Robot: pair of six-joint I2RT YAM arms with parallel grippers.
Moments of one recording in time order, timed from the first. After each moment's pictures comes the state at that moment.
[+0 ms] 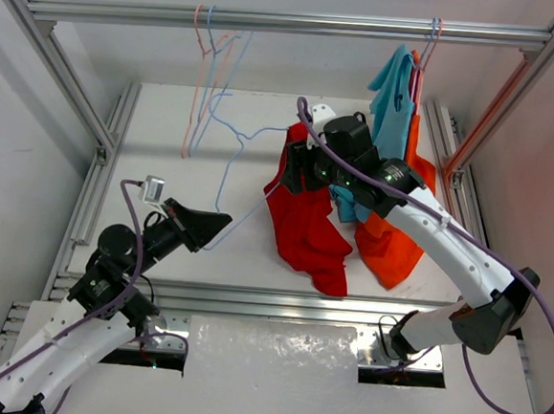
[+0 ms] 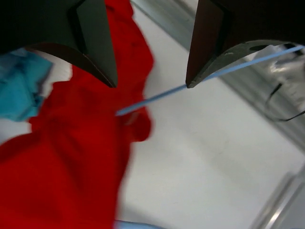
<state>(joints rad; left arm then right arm) -0.56 0.38 0.48 -0.05 0.19 -0.78 0.73 1.42 1.47 -0.62 -0.07 0.22</state>
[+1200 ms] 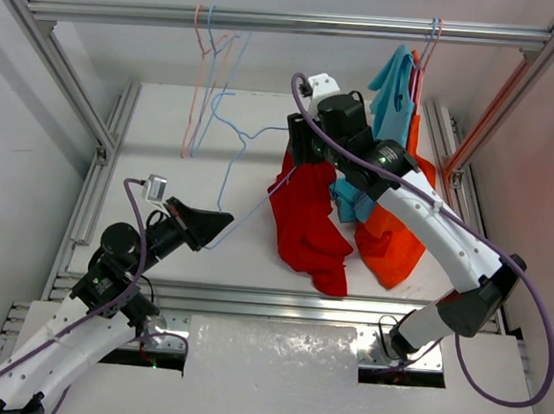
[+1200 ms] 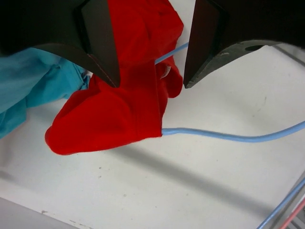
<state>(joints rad) -0.56 0.39 0.47 -0.03 0.18 -0.77 0.72 1.52 1.65 -0.62 0.21 0.15</state>
